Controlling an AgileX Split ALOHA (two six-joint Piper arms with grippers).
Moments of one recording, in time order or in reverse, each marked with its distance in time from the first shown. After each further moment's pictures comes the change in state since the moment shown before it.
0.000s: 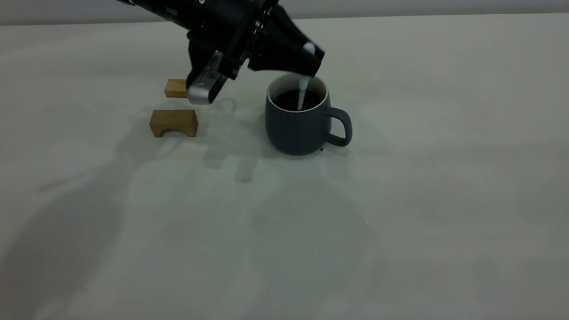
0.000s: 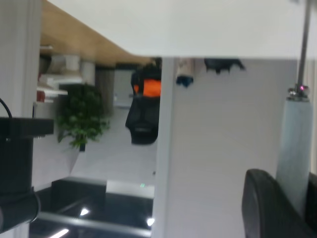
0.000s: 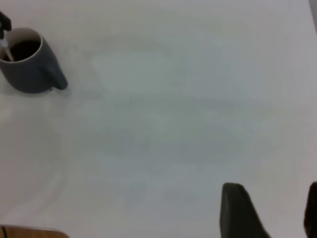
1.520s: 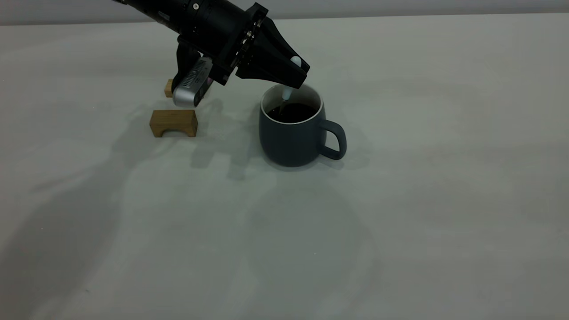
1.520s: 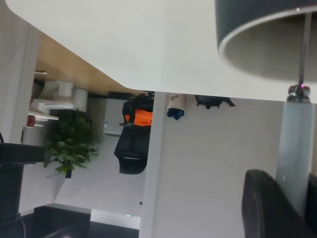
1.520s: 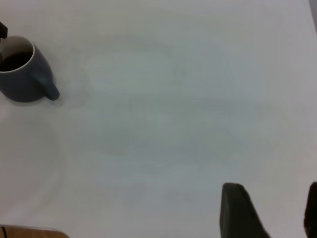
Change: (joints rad) left arm 0.015 0.000 -0.003 0.076 -0.050 -0.067; right arm 0.000 0.000 0.000 0.000 0.000 0.000
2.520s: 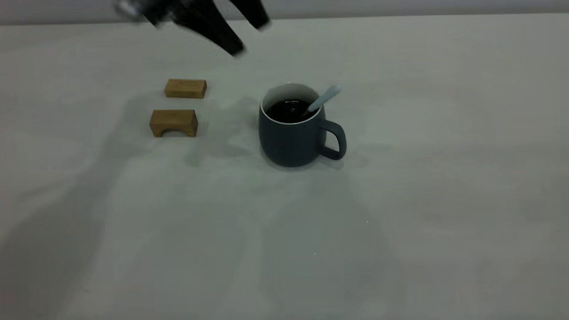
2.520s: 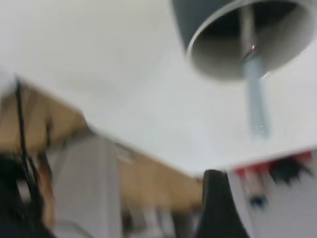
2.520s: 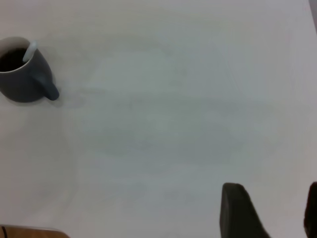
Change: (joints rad) left arm 0.001 -0.193 -0.163 0.524 0.067 -0.023; right arm 0.000 0.000 0.000 0.000 0.000 0.000
